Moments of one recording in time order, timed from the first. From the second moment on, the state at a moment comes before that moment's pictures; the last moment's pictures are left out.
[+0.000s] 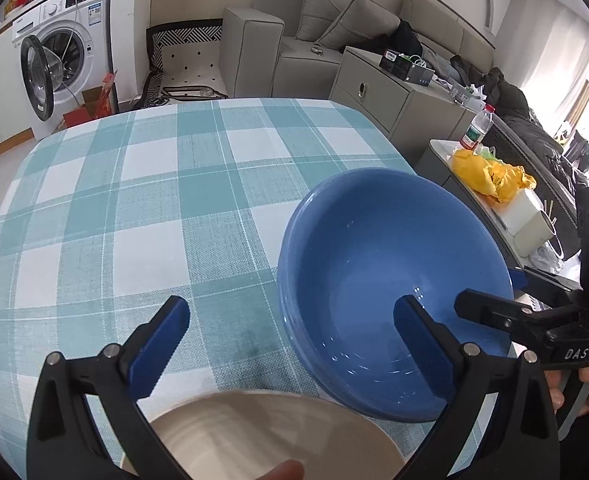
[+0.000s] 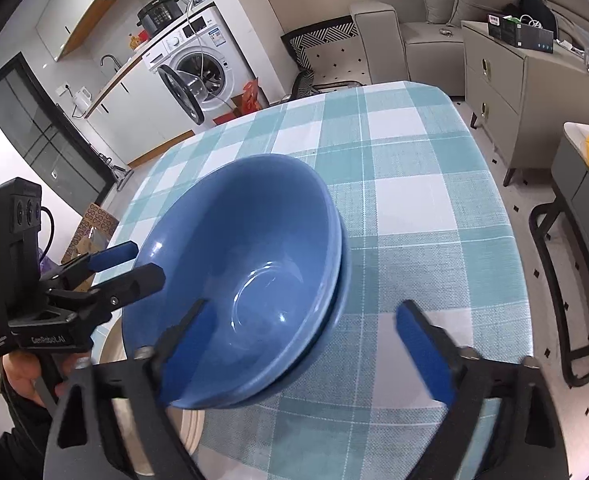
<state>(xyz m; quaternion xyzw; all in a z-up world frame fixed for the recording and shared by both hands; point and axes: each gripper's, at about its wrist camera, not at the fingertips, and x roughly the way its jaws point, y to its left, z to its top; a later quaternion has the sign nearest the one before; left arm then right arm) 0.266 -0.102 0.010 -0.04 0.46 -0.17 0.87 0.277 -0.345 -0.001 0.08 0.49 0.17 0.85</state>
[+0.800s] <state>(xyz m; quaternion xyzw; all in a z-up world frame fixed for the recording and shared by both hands) 0.262 -0.118 0.004 -0.01 0.46 -0.19 0.87 0.279 -0.337 -0.005 0.06 0.49 0.17 0.85</state>
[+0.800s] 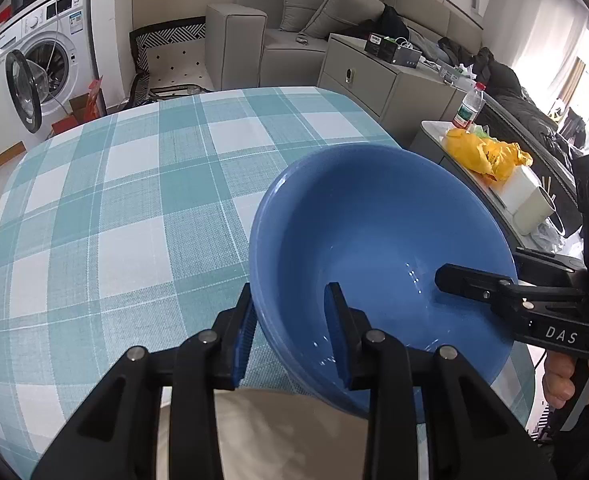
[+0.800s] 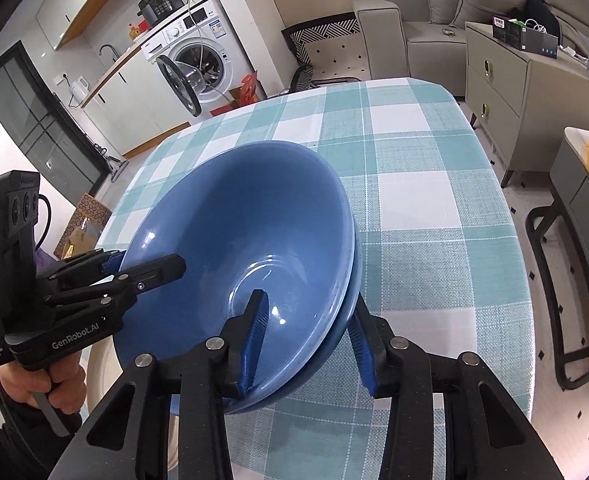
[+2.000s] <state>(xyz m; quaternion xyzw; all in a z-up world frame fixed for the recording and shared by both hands) 0.232 -0.146 0.049 0.01 0.42 -0.19 0.89 0.241 -0.365 0.035 0.07 0.46 0.15 0.87</state>
